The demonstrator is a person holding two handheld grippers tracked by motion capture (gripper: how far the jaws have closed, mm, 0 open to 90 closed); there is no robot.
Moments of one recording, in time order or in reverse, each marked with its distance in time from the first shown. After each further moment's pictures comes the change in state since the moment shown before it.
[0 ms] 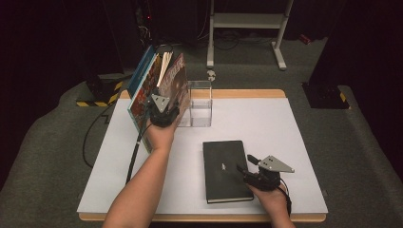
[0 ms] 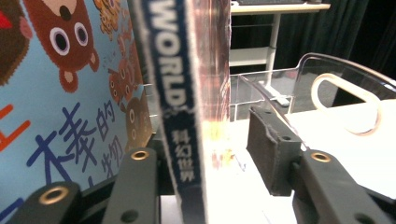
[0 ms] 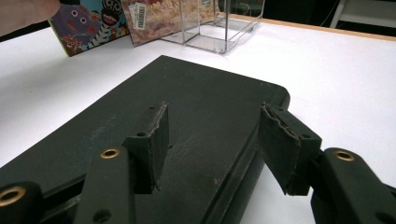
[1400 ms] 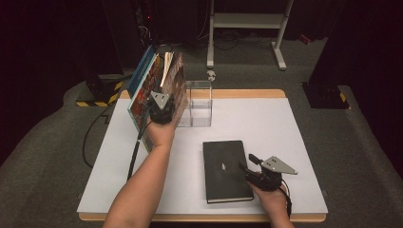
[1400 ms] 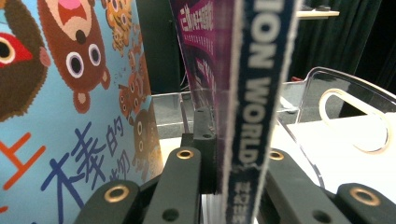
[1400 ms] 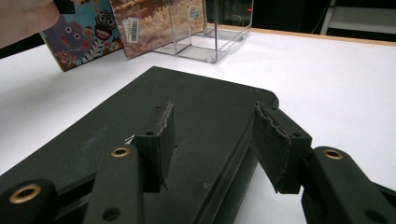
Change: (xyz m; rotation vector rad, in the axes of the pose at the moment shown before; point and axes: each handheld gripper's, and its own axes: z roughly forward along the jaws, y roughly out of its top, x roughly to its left) left arm -0.003 0.008 0.006 -0.030 0.027 -0.004; right arm -0.004 -0.004 -0.001 -0.050 -0.021 0.036
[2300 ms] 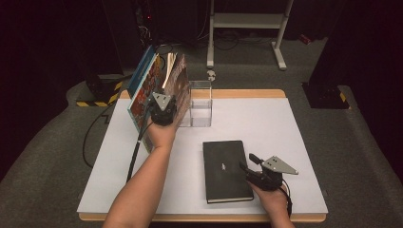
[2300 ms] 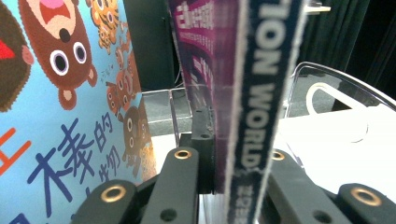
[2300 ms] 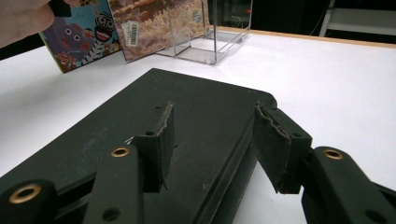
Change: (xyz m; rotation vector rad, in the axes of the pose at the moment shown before) left arm -0.007 -0.001 -0.005 0.018 -0.018 0.019; right arm -0.001 0.001 -0.001 -0.006 -0.002 0.004
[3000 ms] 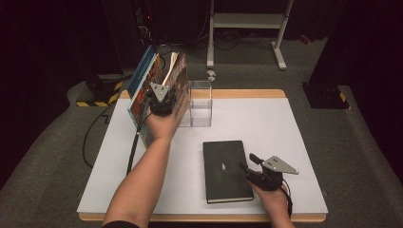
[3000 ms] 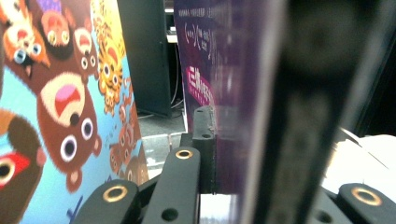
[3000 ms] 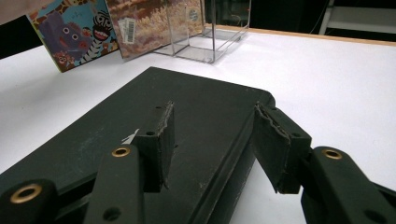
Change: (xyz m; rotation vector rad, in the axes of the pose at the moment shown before) left arm -0.001 0.026 0.011 -0.071 -0.053 -0.030; right arm -0.001 -0.001 0.000 0.004 -0.001 0.000
